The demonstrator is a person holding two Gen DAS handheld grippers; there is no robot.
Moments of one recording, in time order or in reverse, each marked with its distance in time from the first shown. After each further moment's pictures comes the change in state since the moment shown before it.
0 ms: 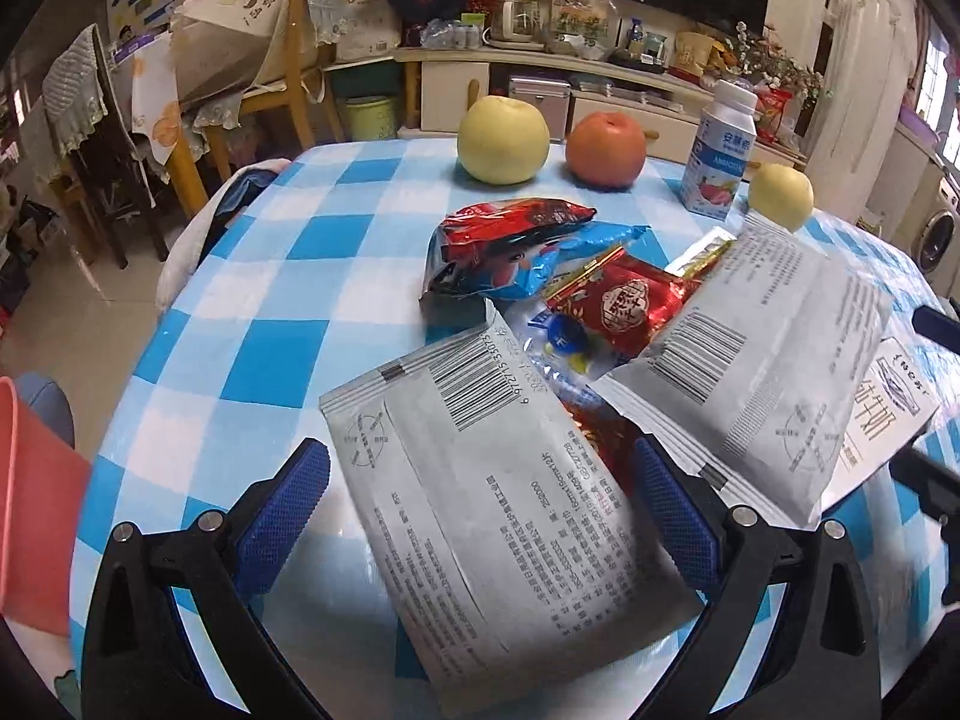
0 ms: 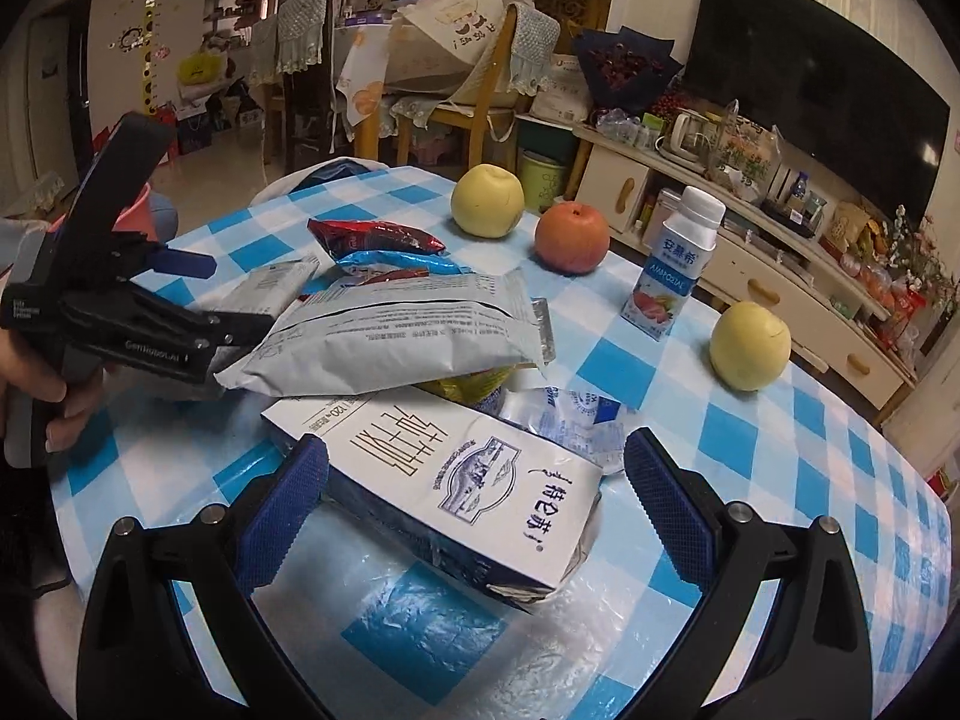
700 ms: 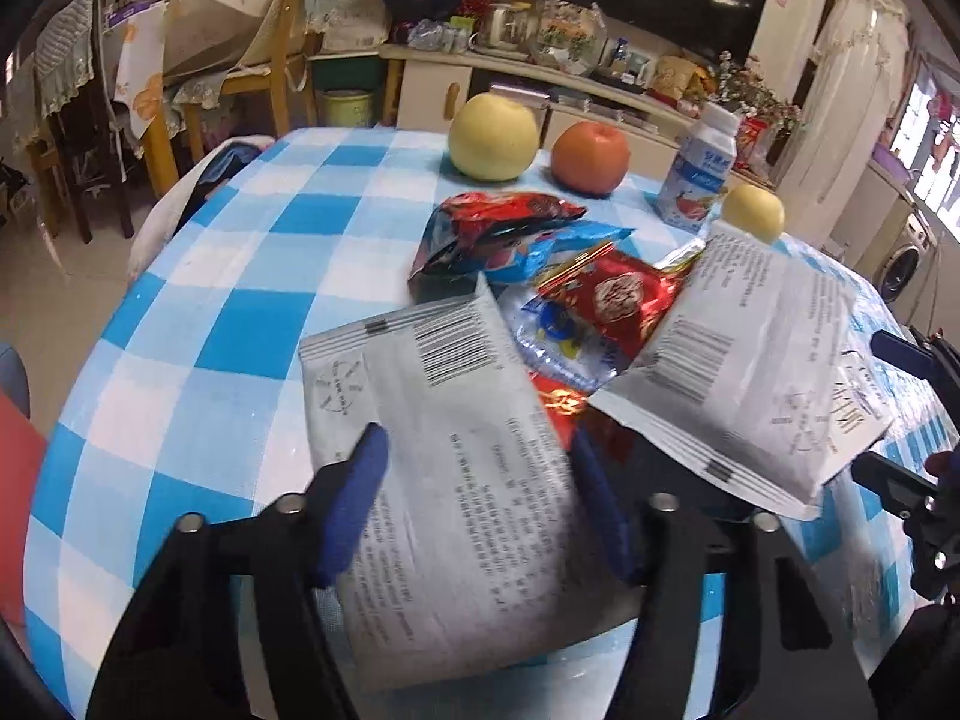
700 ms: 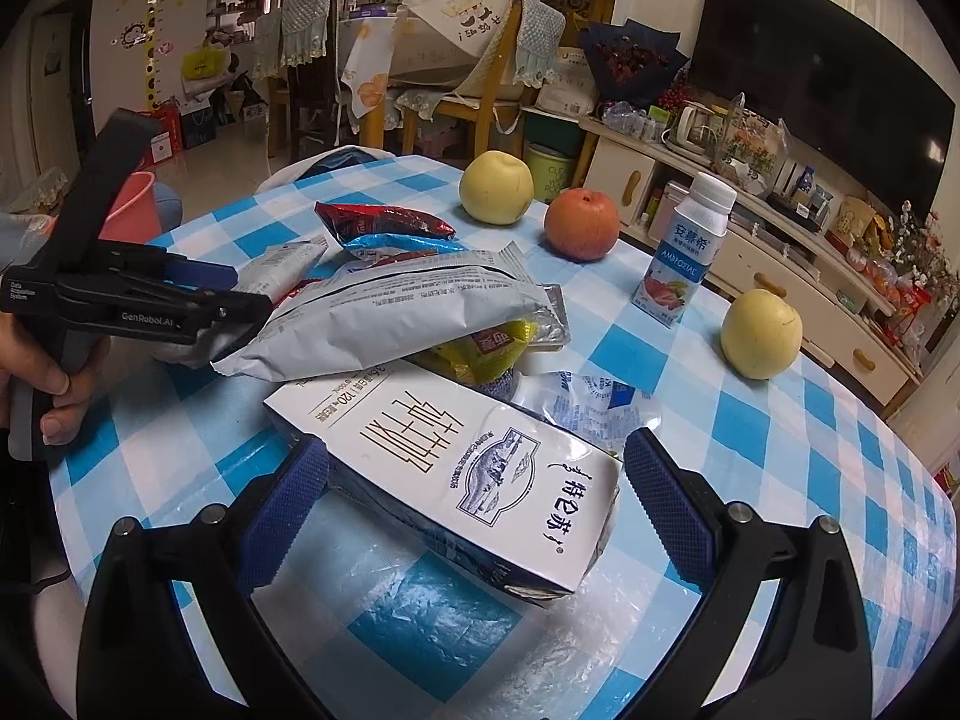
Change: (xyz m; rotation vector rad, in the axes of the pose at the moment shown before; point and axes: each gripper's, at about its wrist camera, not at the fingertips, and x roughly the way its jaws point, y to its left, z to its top) left arm -0.004 0.013 -0.011 -0.039 -0.022 -0.128; right arm 0.004 0.001 -0.005 0.004 0.016 0.008
